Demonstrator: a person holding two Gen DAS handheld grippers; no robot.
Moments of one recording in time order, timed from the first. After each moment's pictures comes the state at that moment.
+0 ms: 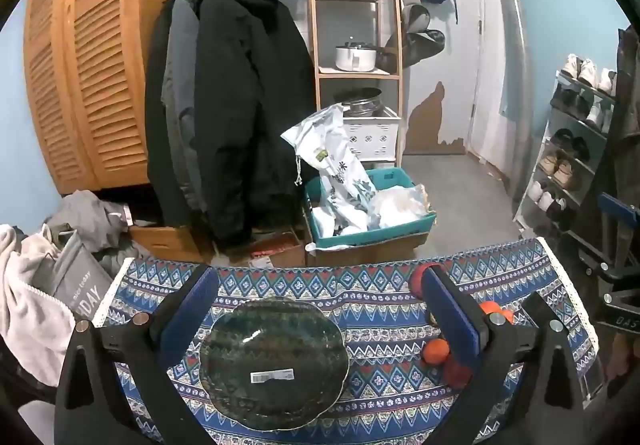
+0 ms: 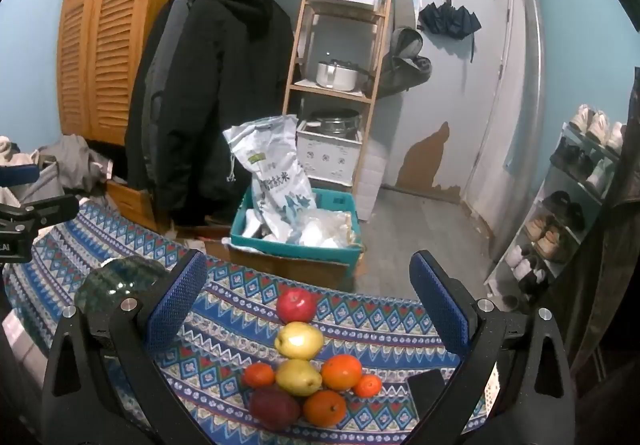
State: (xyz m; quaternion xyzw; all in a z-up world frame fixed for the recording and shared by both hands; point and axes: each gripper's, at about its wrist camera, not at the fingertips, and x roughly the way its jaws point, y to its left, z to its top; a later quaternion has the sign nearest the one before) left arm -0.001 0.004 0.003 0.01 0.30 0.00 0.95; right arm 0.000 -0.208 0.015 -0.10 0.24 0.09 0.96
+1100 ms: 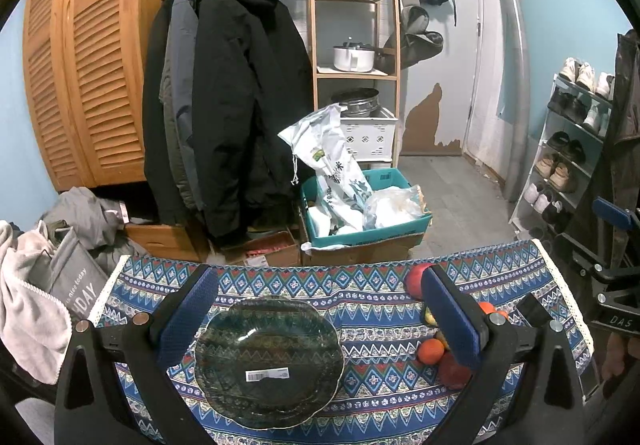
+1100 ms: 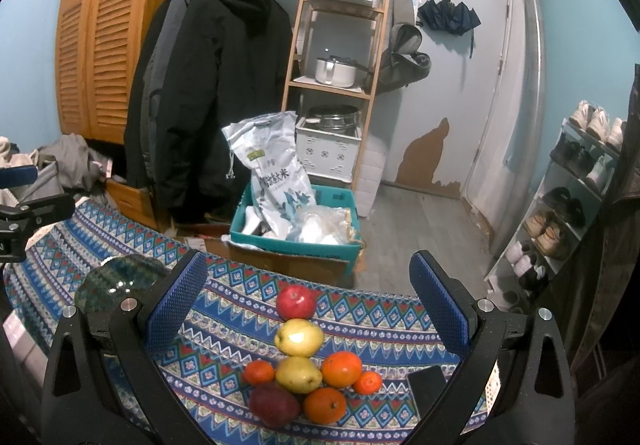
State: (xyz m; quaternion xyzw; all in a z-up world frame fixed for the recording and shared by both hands) left arm -0.003 0.004 0.002 0.01 0.30 0.00 0.95; right arm 0.000 -0.208 0.012 -0.10 0.25 0.09 0.96
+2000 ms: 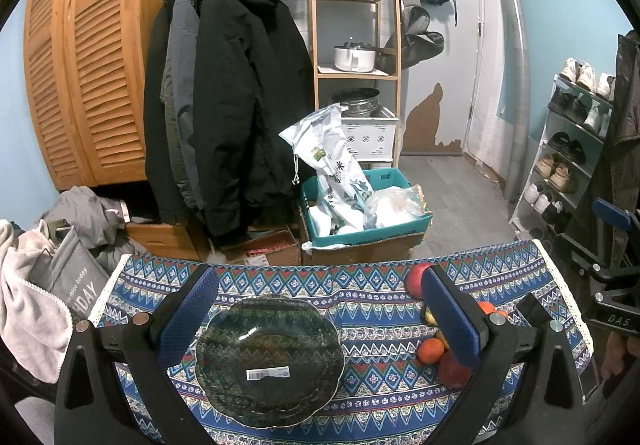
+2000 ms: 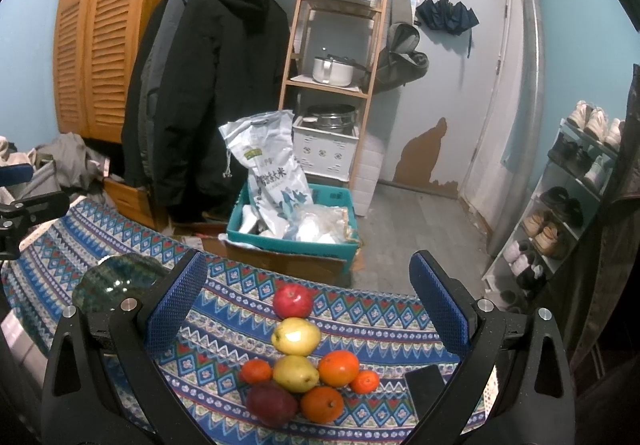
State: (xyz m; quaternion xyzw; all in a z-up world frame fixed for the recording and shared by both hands) left arm -0.004 0.002 0.004 0.01 0.30 0.00 0.95; right arm -0.002 -0.218 0.008 -0.10 0.25 0.09 0.96
